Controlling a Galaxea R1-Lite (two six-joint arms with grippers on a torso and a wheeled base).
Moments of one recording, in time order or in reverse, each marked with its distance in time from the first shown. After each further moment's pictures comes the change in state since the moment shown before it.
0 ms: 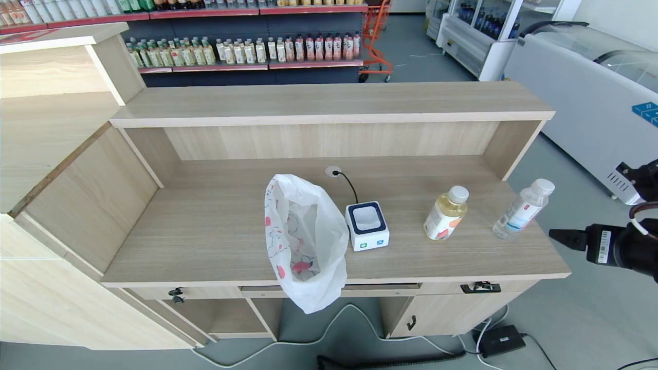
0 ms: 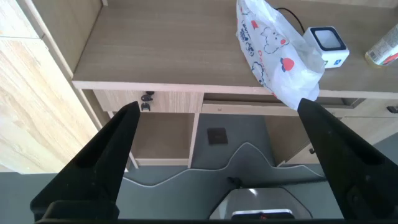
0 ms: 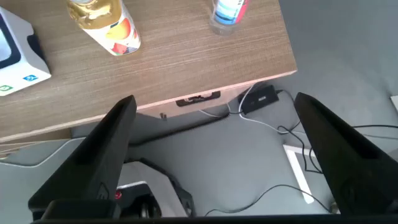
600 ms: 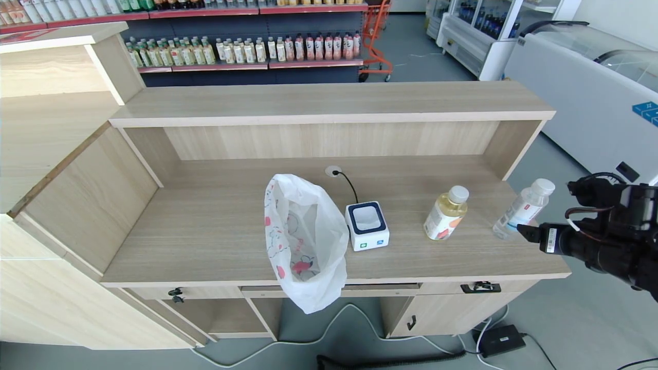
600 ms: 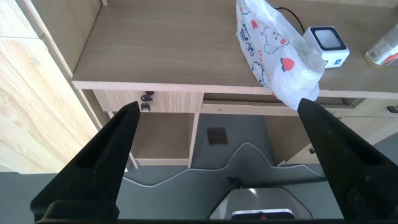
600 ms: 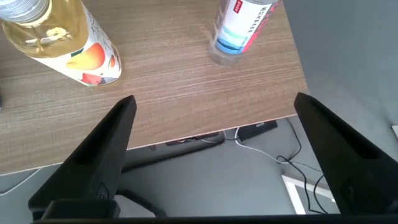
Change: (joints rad) left arm 0.000 0.000 0.000 0.000 0.000 0.000; right arm -0.058 0.389 0.050 -0.523 0.038 -0.098
